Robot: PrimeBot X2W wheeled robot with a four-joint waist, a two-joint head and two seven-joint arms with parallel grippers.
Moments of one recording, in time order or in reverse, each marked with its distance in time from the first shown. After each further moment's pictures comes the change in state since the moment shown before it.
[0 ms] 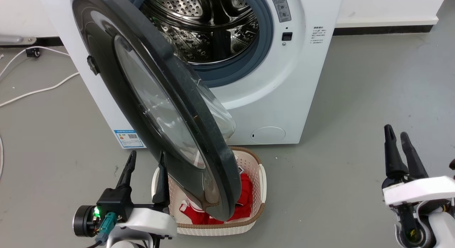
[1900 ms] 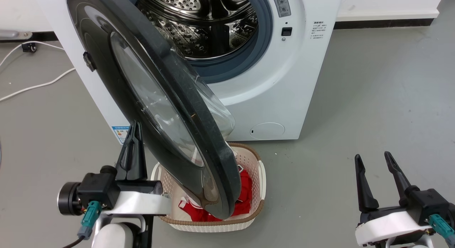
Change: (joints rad) left arm -0.043 0.000 0.022 -0.135 0.003 -0.003 0.000; right arm 0.215 0.208 -0.151 -0.249 -0.897 0.000 0.027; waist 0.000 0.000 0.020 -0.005
